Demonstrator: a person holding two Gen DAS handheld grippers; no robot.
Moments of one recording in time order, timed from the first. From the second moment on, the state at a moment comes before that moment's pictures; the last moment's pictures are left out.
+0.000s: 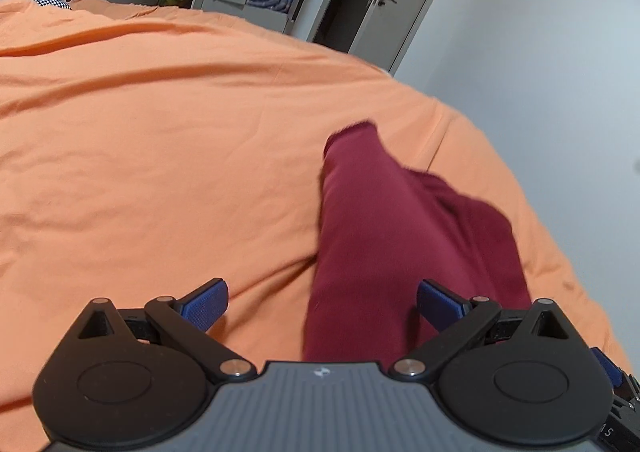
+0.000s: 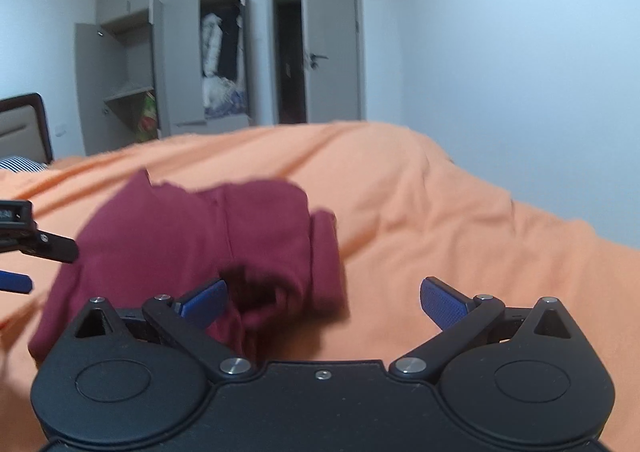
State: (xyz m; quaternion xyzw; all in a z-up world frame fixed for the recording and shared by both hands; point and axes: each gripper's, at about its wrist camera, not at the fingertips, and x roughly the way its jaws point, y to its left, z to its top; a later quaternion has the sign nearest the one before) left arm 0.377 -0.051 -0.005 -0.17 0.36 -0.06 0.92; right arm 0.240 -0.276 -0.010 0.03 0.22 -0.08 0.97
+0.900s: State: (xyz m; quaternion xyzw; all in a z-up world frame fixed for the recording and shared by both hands) left arm 0.437 -0.073 -0.017 -0.15 0.36 -0.05 0.92; right arm 0.345 -0.311 -0.013 0.07 0.24 0.00 0.97
